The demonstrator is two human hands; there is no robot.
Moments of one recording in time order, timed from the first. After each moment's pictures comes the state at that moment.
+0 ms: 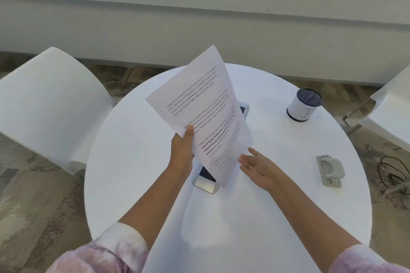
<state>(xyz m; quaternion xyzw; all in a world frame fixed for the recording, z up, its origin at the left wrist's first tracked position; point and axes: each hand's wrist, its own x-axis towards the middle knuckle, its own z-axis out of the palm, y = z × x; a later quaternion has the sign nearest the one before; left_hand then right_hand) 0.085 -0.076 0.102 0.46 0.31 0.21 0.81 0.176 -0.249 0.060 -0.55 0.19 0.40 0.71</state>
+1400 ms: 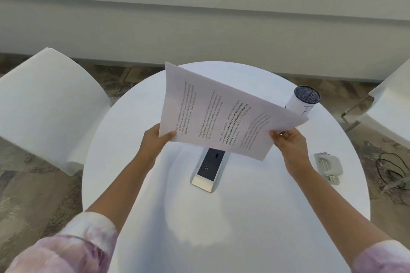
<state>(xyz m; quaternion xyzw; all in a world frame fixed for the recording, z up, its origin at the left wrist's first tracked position) 0.064 -0.001 0.092 0.64 0.30 0.12 0.69 0.221 -0.297 0.082 -0.68 -0.05 0.11 0.72</state>
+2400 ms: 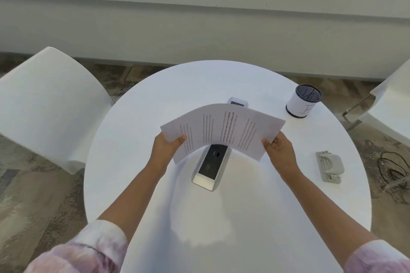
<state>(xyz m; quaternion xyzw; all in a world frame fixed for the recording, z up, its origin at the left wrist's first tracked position) 0.061 -0.030 0.080 0.66 0.29 0.16 0.67 0.195 -0.284 0.074 -0.79 -0.11 0.11 0.59</state>
